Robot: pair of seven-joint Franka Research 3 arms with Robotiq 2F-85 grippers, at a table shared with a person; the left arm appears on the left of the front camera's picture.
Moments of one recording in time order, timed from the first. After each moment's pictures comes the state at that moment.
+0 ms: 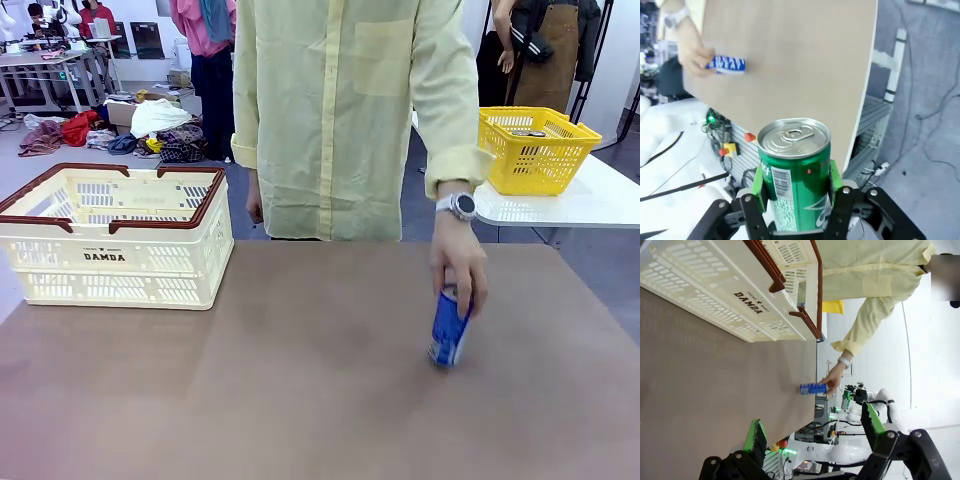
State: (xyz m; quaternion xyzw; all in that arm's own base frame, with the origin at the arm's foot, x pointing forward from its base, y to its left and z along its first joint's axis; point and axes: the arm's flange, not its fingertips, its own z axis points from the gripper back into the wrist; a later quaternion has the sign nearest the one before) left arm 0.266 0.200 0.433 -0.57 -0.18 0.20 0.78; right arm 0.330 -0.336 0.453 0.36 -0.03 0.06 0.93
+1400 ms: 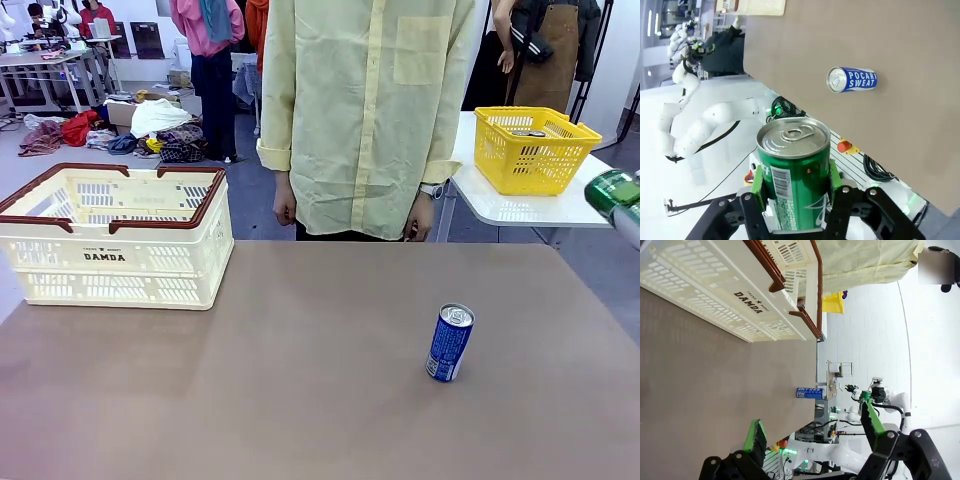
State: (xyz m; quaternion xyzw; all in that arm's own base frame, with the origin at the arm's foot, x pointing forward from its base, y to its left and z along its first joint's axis) left arm 0.266 0.200 0.433 -0.57 -0.18 0.20 0.78; right arm 0.344 -0.090 0.548 0.45 0.01 0.10 0.88
